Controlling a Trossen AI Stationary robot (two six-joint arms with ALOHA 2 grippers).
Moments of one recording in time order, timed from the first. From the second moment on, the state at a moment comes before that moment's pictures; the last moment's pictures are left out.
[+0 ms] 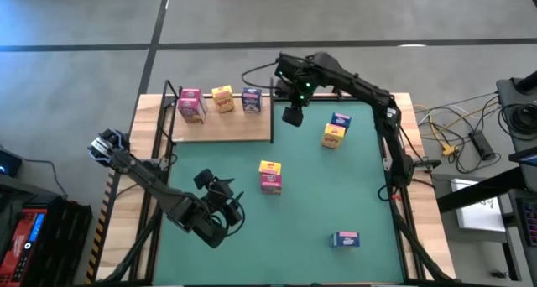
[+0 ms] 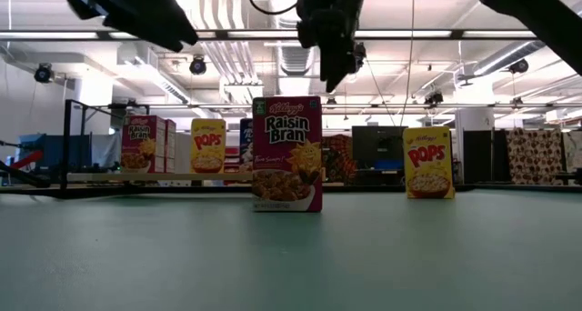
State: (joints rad) left arm -0.64 1.57 1.16 -0.88 -1.00 -1.09; right arm -0.47 2.09 2.33 -1.51 -0.18 -0.15
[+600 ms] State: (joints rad) left arm -0.52 1.57 1.16 -0.56 -0.85 -0.60; right arm -0.42 1.48 1.43 -1.18 -0.05 0.04
